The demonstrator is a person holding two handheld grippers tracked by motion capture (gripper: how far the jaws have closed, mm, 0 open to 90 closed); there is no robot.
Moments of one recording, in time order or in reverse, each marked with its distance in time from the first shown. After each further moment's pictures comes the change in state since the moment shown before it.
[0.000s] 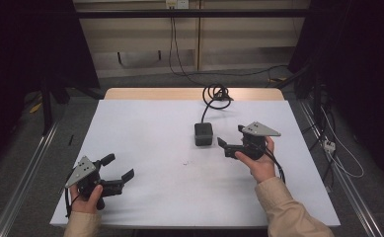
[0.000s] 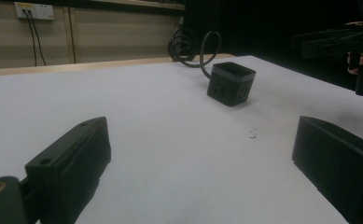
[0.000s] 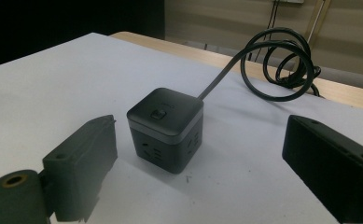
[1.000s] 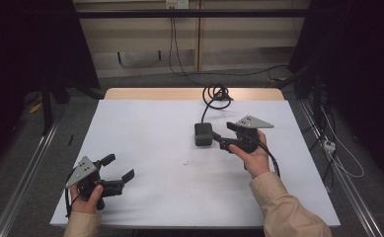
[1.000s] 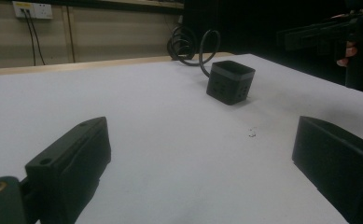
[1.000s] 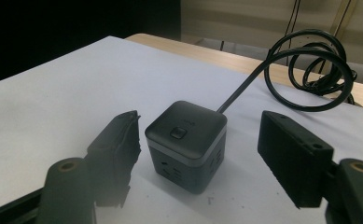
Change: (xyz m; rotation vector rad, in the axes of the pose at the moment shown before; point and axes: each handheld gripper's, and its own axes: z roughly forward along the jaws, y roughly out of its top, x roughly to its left) left arm 0.000 0.000 0.000 0.005 -0.001 0.003; right arm 0.004 0.014 0.019 0.020 0.074 0.026
